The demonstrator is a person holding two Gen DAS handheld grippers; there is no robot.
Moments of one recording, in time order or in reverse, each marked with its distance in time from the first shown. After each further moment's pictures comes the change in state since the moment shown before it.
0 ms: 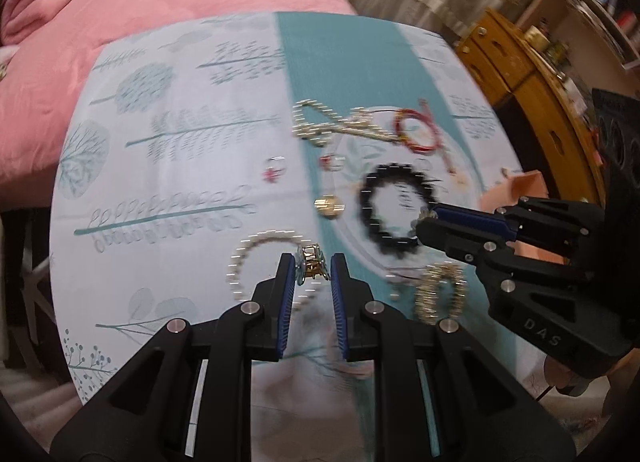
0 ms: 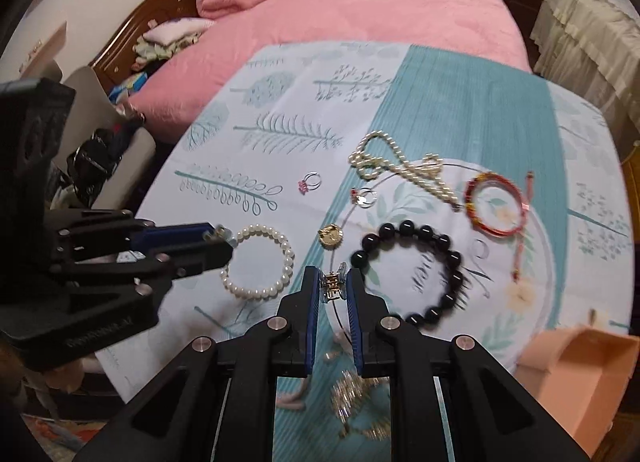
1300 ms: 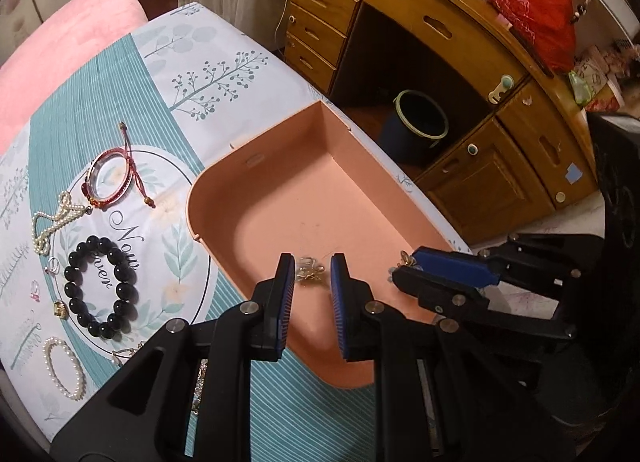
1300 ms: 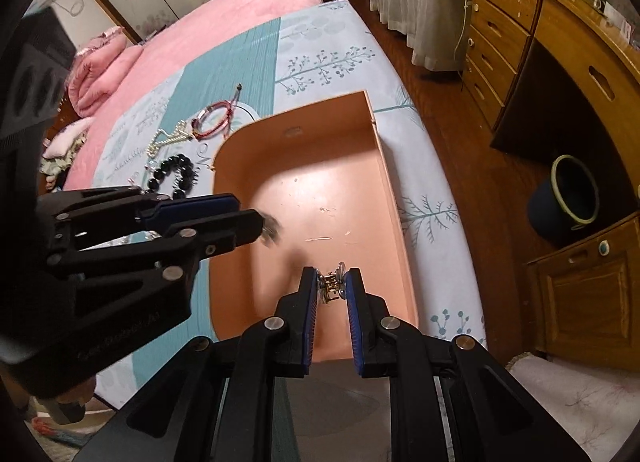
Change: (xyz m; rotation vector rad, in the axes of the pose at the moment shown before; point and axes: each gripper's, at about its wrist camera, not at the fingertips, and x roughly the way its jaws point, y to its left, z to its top) left arm 0.074 -0.291 -0.004 0.477 0.104 -0.136; right arm -0.105 -0.183 -0.189 0.493 -0.002 -0.211
